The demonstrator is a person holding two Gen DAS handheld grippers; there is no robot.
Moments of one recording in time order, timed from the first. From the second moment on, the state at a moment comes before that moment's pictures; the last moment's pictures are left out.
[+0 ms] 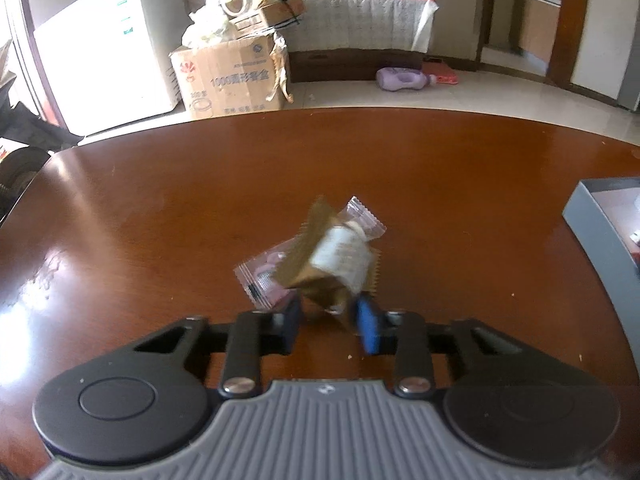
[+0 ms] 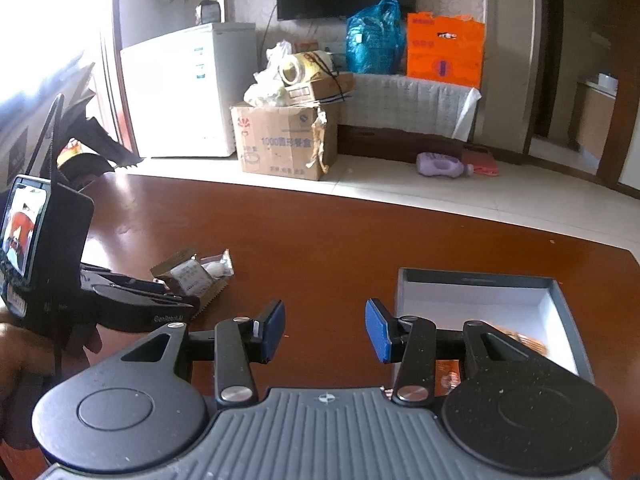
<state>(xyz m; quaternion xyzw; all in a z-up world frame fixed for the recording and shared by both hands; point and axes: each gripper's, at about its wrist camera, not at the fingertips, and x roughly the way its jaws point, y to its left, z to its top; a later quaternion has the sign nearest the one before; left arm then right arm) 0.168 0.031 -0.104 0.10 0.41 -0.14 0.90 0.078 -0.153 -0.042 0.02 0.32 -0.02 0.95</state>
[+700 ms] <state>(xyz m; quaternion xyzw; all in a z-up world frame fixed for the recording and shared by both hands) 0.166 0.108 -0.096 0.06 0.40 -0.15 0.90 0.152 -0.065 -0.060 0.02 0.33 0.07 0.94</state>
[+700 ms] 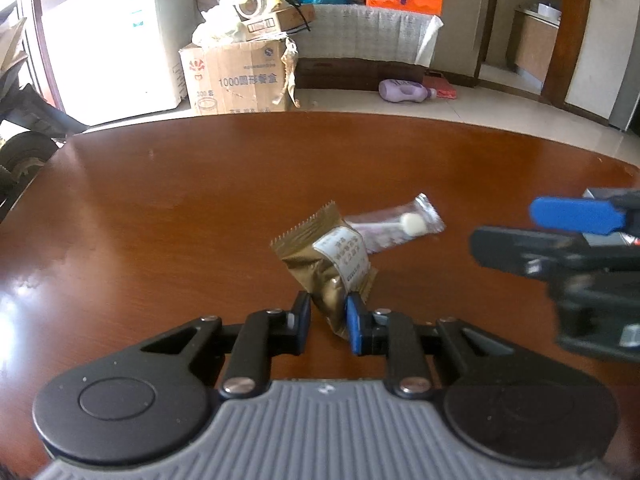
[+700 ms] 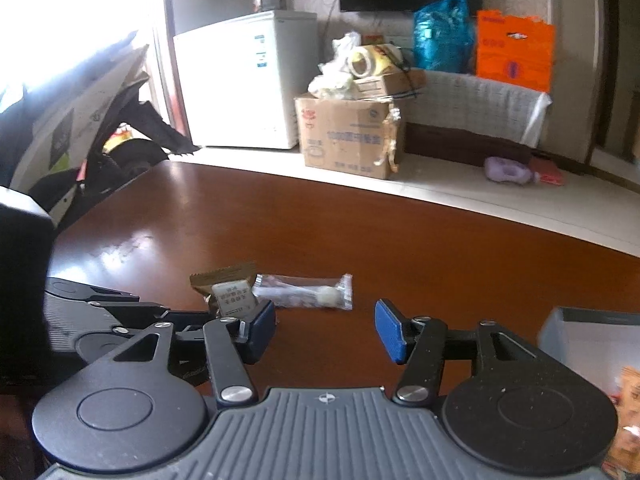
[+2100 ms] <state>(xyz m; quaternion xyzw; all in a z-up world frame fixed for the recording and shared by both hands) 0.231 0.163 -0.093 0.01 0.44 -0.19 0.88 0.252 -0.027 -0.116 -0.12 0.38 0.18 0.90</state>
